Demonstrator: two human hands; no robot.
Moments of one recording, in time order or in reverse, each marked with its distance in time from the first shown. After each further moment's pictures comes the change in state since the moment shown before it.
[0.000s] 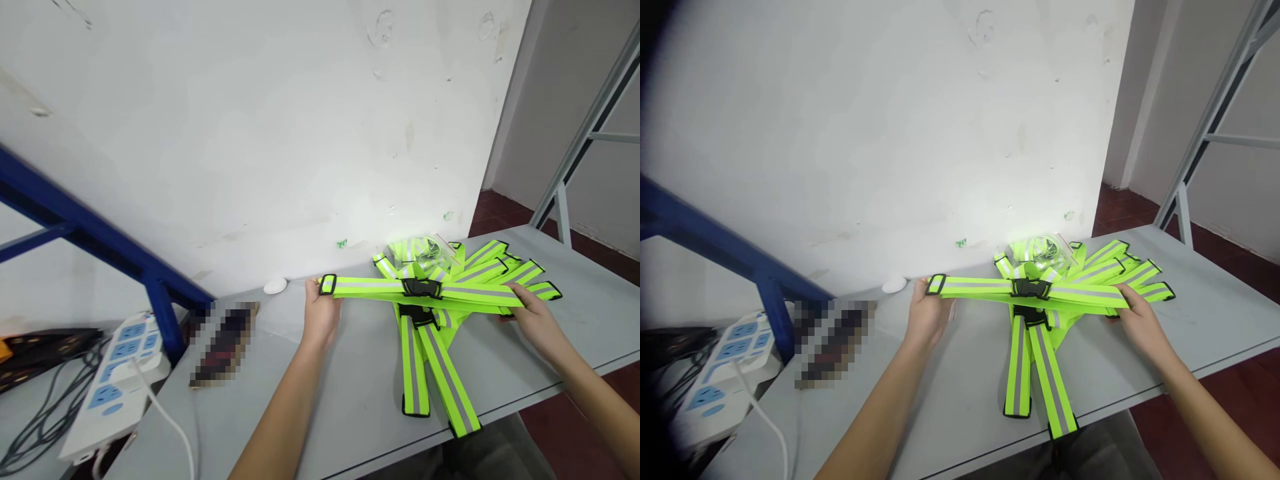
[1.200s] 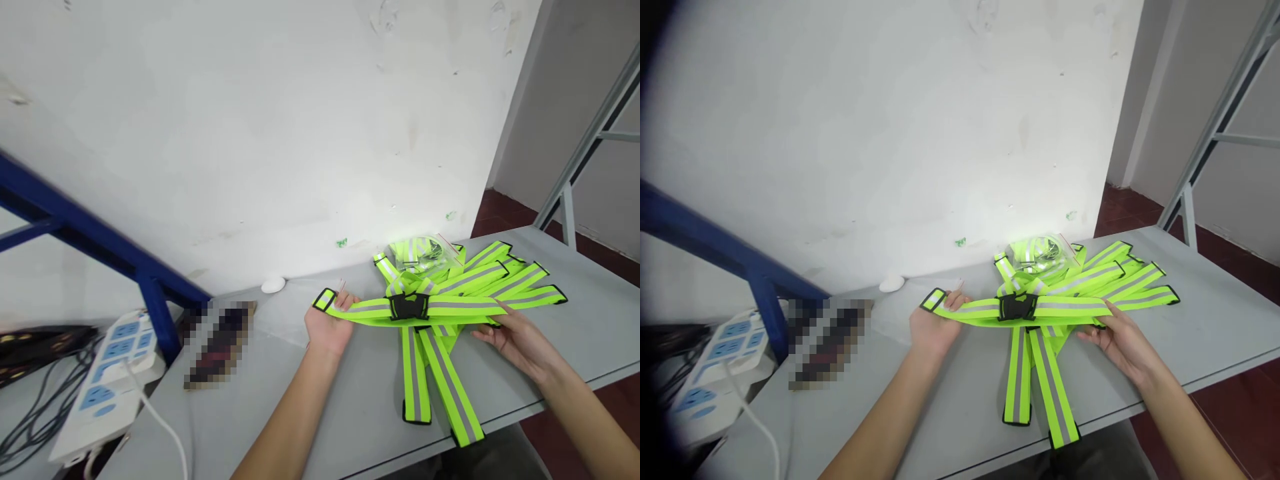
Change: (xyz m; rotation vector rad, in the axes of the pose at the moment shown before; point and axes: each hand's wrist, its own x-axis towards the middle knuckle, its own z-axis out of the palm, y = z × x) left_hand -0.016 0.000 0.003 -0.609 -0.088 -0.452; right_hand -0.022 -0.022 0.035 0.836 -0.214 0.420
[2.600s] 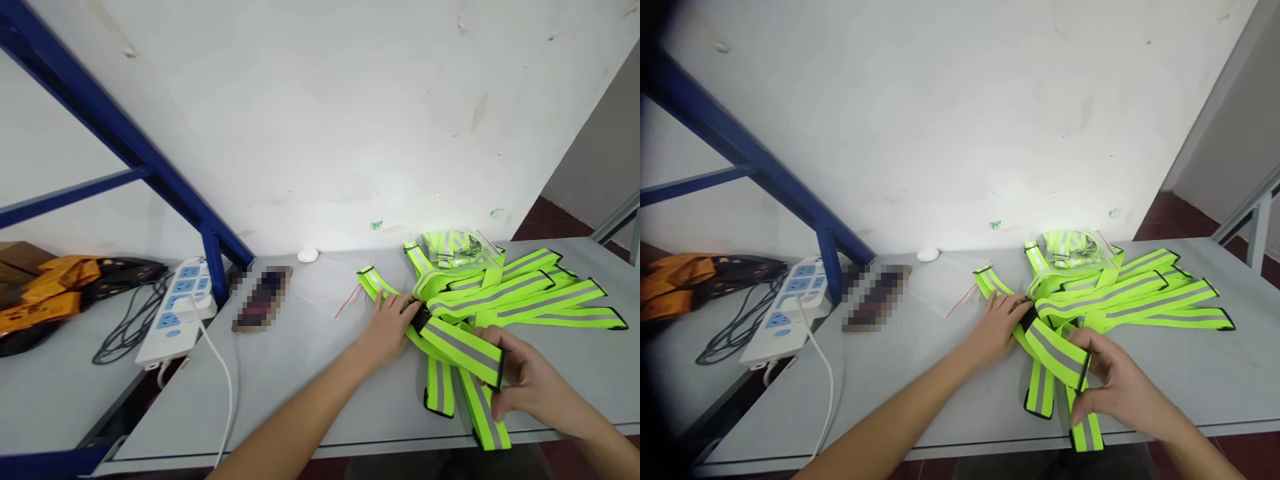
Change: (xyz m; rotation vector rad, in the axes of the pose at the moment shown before) left_hand -0.030 -0.035 -0.038 2.180 -0.663 0.554; right_hand -0.035 0.009 0.063 -0.791 -0.424 -0.130
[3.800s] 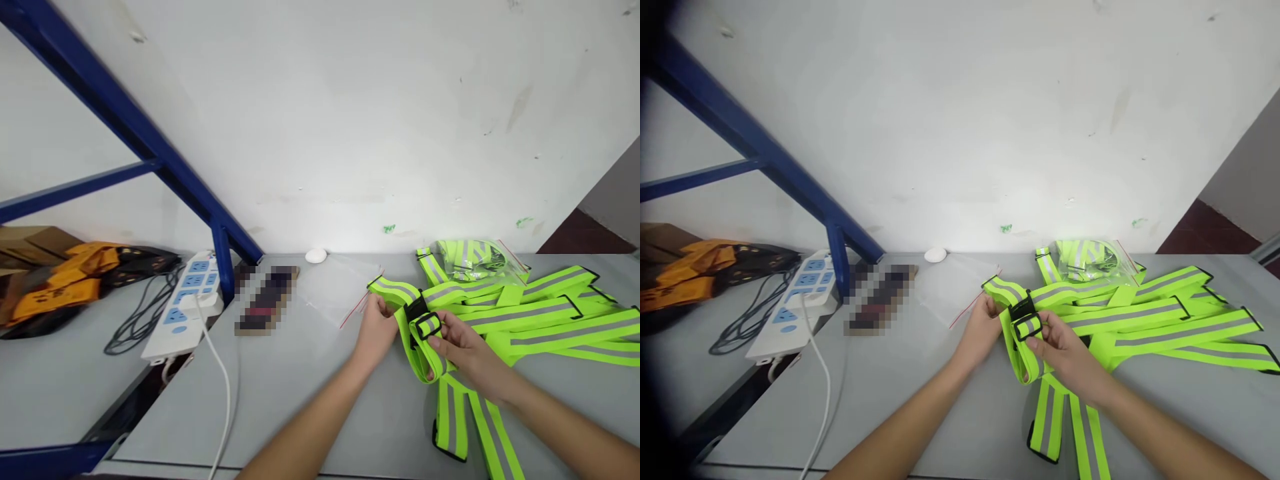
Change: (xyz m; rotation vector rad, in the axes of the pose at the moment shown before) left_hand 0.014 -0.009 -0.003 -1.087 0.524 -0.771; right_hand 0.089 0.014 0.047 0.506 -0.283 0.067
